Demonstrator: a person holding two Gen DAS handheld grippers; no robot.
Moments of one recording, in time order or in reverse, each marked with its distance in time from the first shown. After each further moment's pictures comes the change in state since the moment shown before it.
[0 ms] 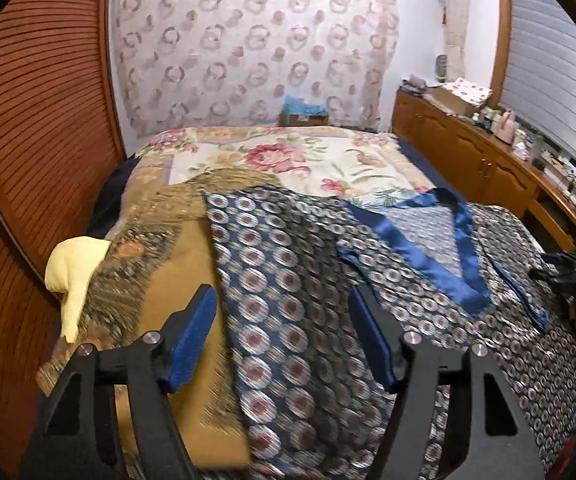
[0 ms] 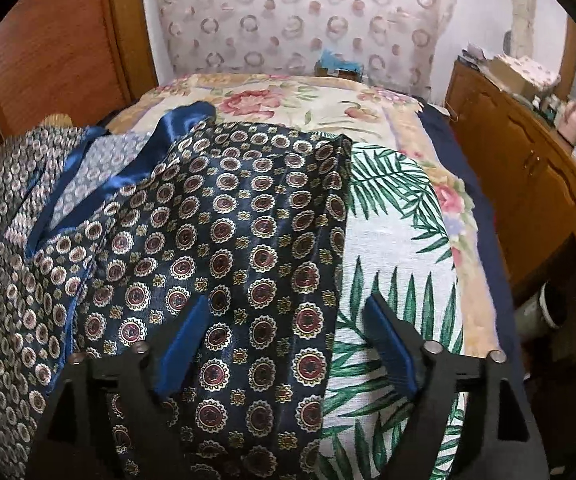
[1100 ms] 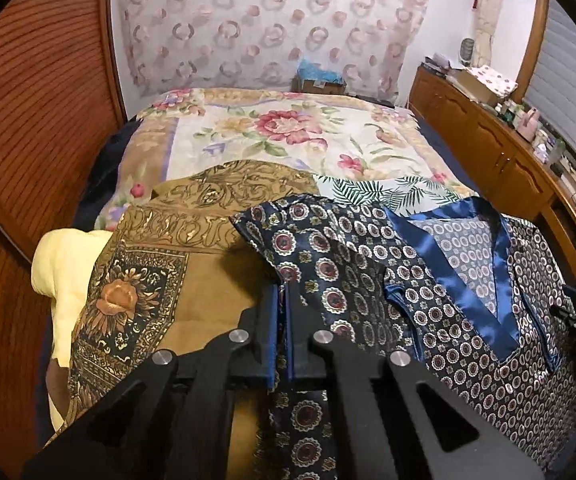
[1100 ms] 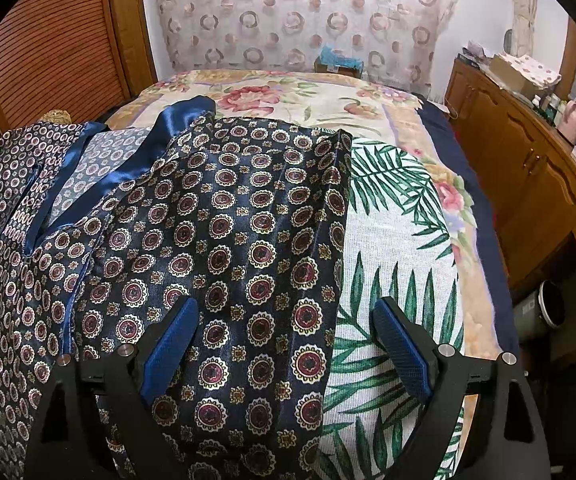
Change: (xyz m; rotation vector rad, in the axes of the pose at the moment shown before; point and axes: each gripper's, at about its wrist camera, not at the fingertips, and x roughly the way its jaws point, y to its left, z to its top) left arm 0.061 0.025 0.048 -0.055 0.143 0.001; right arm -0.002 -0.005 0.001 0.006 0.018 0.008
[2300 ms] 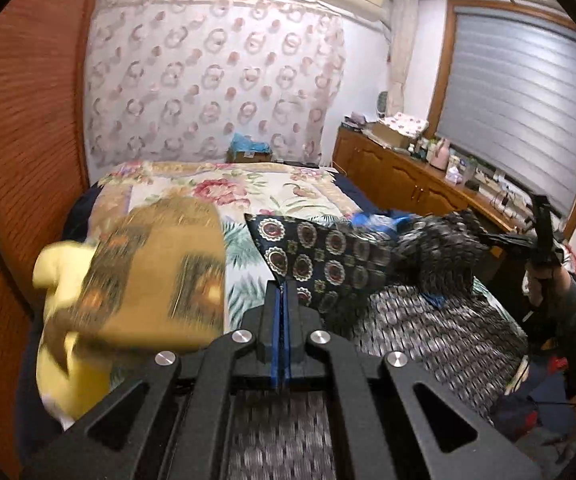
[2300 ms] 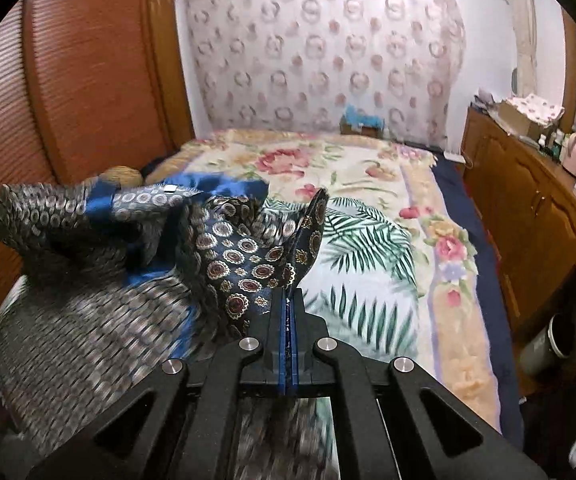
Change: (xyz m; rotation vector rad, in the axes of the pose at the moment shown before) left arm -0.198 -0.038 -0.145 0.067 -0.280 -0.210; right arm -0.149 0.011 -0.038 -0.021 -0.235 0.114
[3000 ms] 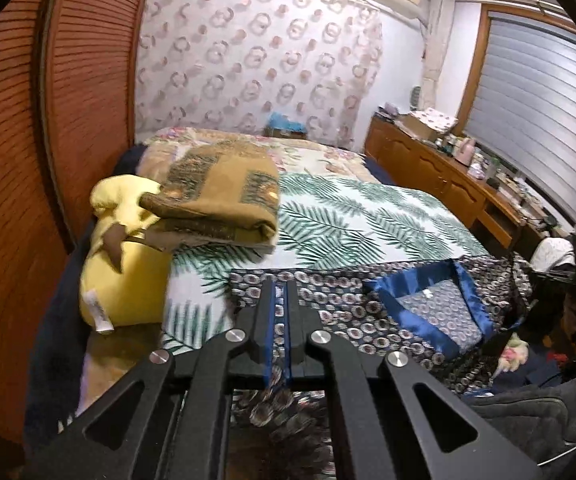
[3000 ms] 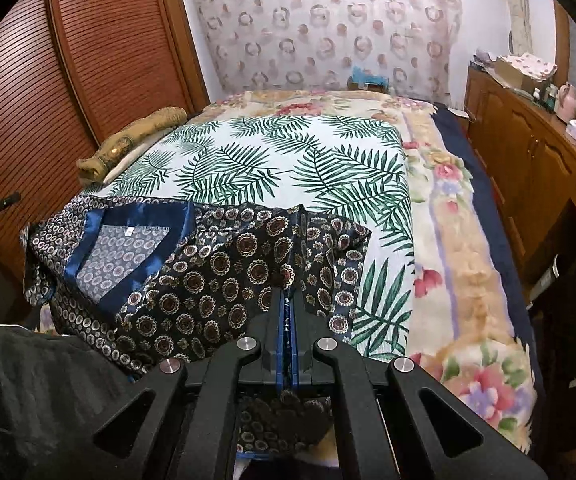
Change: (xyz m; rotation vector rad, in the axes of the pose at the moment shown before) left arm -0.083 0.019 -0.078 -0.080 0.057 0.078; right arm -0.101 0.005 -0.103 0.041 0.131 0.040
